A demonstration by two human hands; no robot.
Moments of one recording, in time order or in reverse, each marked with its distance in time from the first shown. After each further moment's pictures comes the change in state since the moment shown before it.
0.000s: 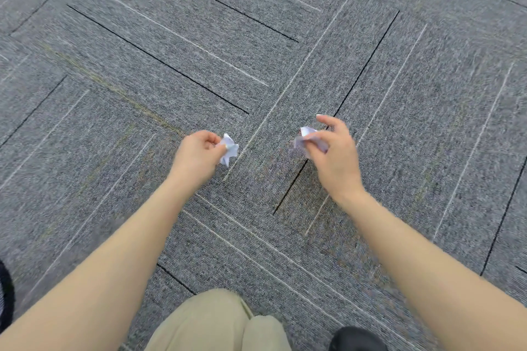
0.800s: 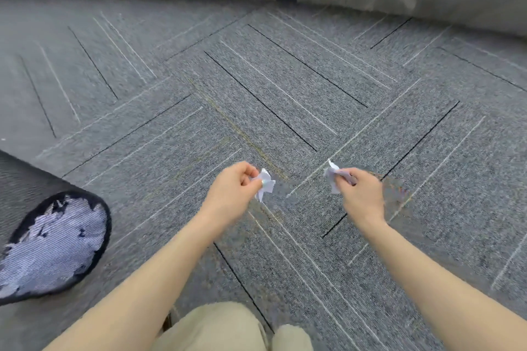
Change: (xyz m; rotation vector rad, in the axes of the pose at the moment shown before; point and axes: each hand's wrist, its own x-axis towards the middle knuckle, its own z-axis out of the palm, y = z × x) left_hand -0.115 -0.005 -0.071 -0.123 0.170 0.039; right_hand -0.024 -0.064 0.019 0.091 -0.094 0.002
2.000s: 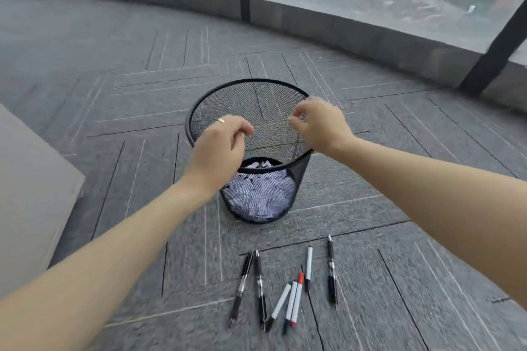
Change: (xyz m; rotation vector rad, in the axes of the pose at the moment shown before) left_hand -0.220 -0.179 -0.308 0.225 0.853 0.227; right_hand -0.207 -0.350 0.255 -0.450 -0.374 -0.989
